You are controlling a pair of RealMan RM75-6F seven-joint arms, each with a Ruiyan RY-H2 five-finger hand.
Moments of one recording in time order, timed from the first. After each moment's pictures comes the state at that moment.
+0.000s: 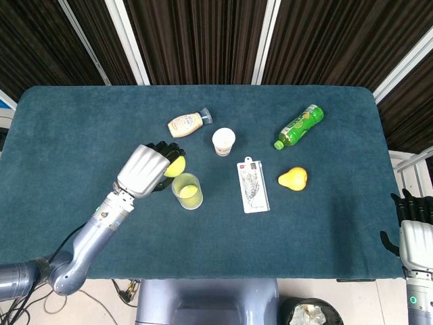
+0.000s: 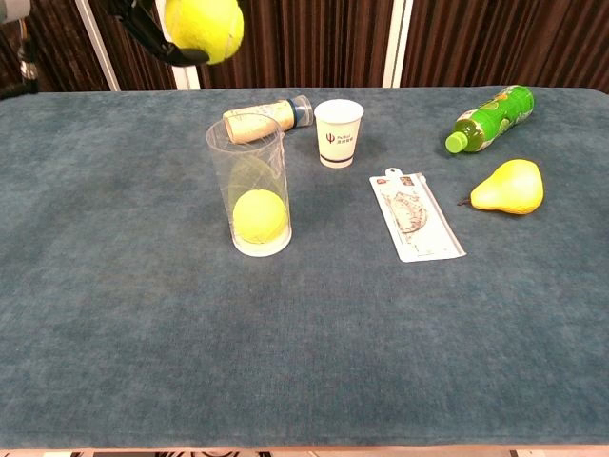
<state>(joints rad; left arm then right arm) -0.86 -1.28 -0.23 -1.87 1.13 1.10 0.62 0.06 -1.19 0.14 -1.62 -1.33 1.52 -0.28</state>
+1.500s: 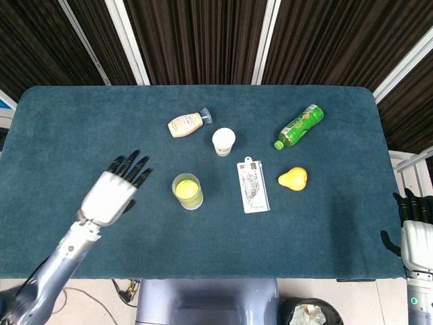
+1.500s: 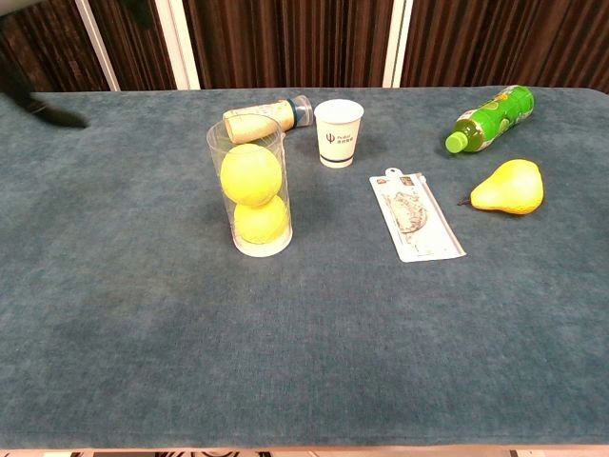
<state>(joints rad) -0.65 -1.18 0.03 -1.92 1.41 1.39 0.73 0.05 -1.19 0.14 -1.63 -1.34 1.53 -0.26</state>
